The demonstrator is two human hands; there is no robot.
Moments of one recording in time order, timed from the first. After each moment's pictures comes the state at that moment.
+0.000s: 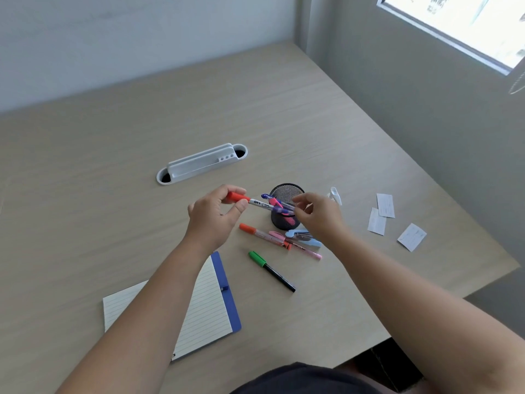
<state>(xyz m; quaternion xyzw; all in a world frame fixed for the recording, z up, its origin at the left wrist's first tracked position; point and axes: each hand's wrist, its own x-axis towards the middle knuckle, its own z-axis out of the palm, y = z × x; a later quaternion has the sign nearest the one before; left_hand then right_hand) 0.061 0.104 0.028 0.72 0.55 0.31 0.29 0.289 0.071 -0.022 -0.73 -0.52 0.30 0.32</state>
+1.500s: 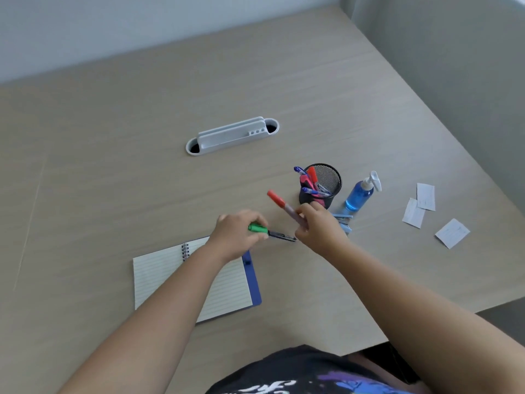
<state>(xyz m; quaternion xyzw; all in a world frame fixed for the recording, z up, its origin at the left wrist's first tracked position) 0.020 0.075 -0.044 0.78 0.55 0.07 0.30 0.234 0.052 -0.068 -0.68 -0.67 0.25 0.16</state>
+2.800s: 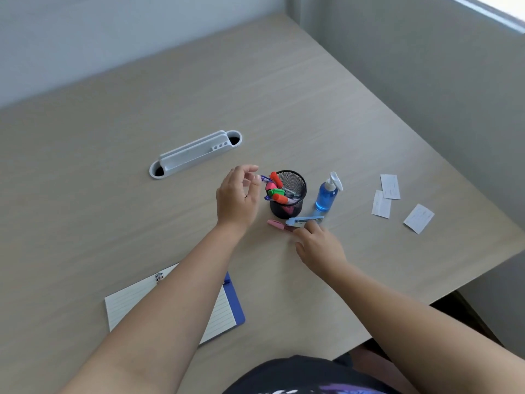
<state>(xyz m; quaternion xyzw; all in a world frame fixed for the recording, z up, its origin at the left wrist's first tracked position) 0.119 0.132 -0.027 0.70 0.54 0.38 0.27 0.274 0.015 -0.100 -0.72 -0.67 0.16 0.06</state>
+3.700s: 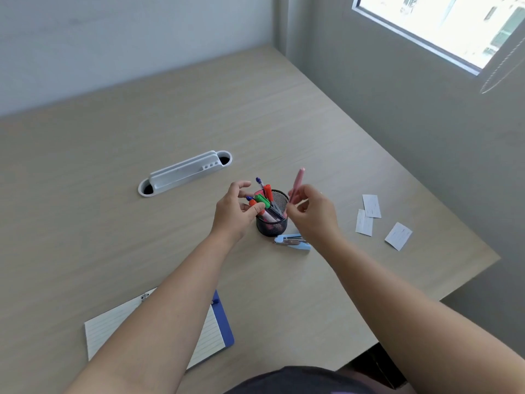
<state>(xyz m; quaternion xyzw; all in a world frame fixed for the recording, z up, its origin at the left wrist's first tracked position) 0.125 0.143 -0.022 0.68 0.54 0.29 0.39 0.285 0.065 0.010 -0.74 -0.46 0.28 0.40</state>
